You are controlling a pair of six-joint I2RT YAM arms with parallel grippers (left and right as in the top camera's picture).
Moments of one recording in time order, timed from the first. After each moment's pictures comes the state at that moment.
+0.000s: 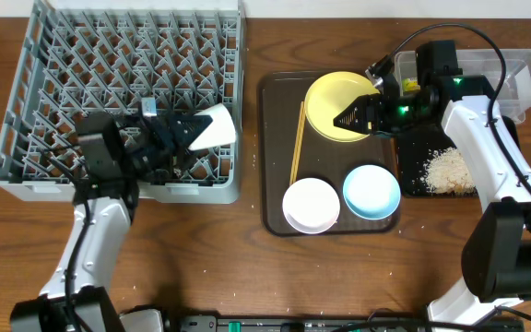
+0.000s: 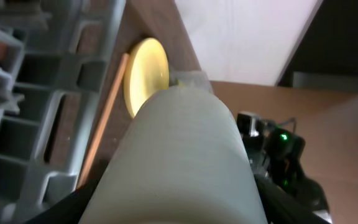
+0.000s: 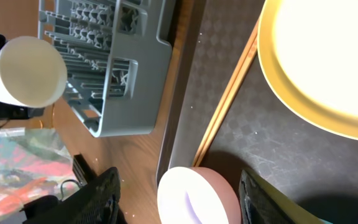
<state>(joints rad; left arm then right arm) 0.17 1.38 0.74 0.06 1.04 -1.03 0.07 1.82 1.46 -0.90 -0.82 0.05</state>
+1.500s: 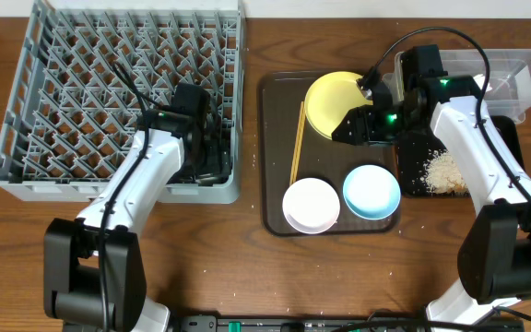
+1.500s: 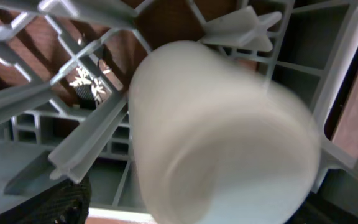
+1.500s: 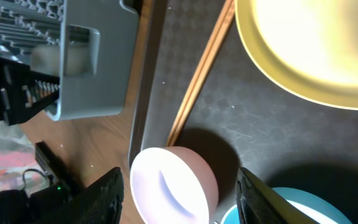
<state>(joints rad) -0.21 1.68 1.19 -0.95 0.01 -0.35 0.13 1.82 1.46 -0.98 -0.66 0.01</state>
